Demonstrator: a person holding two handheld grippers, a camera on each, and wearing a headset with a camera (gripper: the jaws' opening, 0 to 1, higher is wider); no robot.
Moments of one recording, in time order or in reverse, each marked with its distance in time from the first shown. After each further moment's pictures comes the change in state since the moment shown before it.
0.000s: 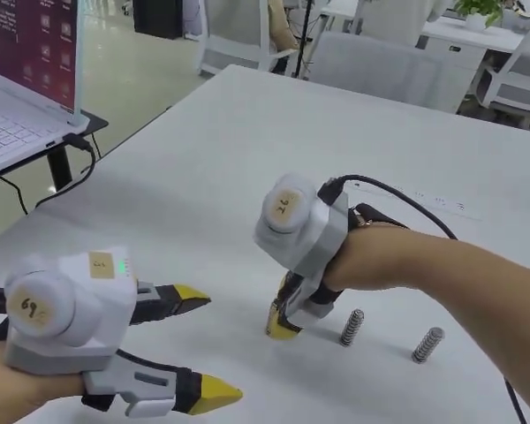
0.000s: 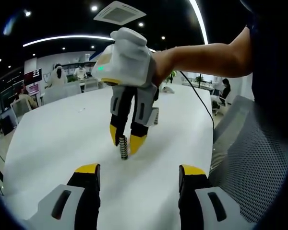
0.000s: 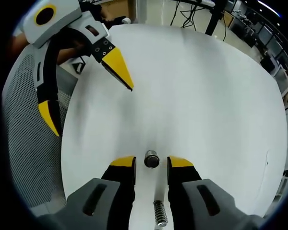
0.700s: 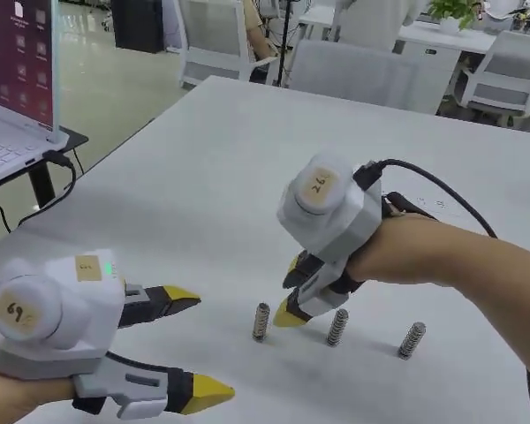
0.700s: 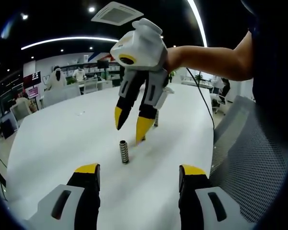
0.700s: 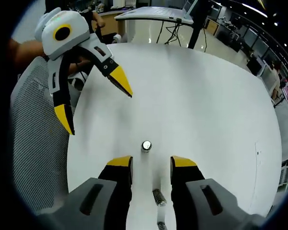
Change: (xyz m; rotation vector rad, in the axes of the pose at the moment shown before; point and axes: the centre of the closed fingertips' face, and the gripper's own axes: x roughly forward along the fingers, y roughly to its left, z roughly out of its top) left arm 0.002 -0.002 0.013 0.025 0.002 0.002; right arm -0.048 -0.006 -0.005 0.066 -0.144 -0.089
